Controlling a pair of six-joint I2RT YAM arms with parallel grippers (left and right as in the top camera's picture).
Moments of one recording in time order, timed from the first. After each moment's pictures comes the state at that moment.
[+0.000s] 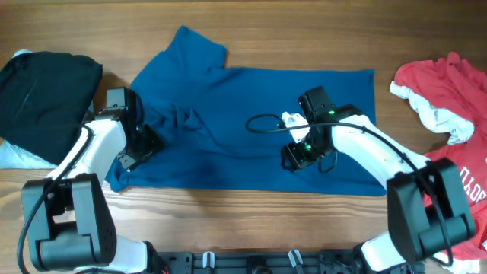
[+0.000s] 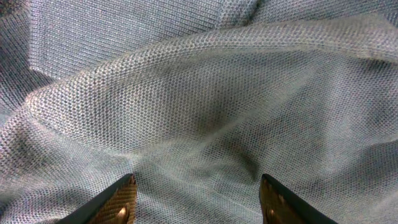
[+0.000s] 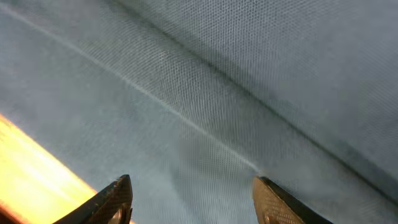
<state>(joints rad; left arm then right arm) 0.09 1.66 0.92 -0.76 0.01 -0.55 0.36 1.72 0.97 -0.77 -0.30 -0.17</state>
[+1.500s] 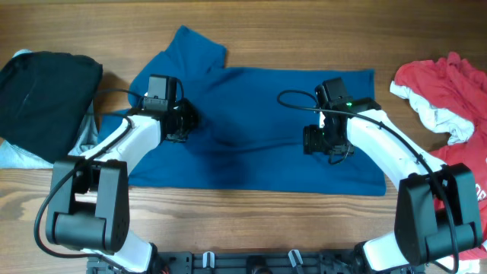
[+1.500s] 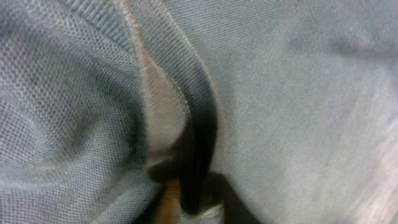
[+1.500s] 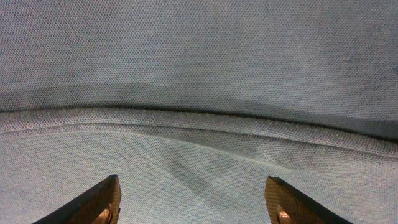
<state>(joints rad) -0.16 1.75 0.92 -0.30 0.23 -0.84 0.26 1.68 1.01 -0.83 -0.01 0.27</state>
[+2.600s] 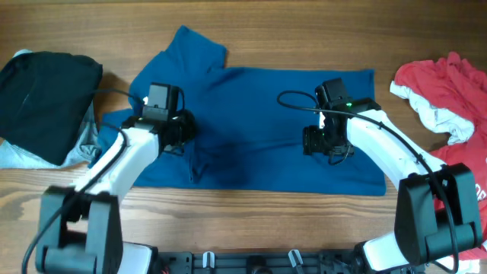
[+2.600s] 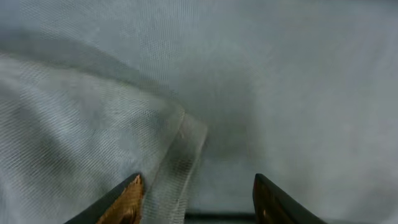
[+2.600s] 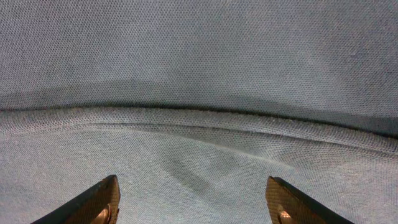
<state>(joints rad) -0.20 1.60 0.87 -0.45 0.12 -0.69 0.26 1.68 1.00 -0.83 -0.02 0.27</state>
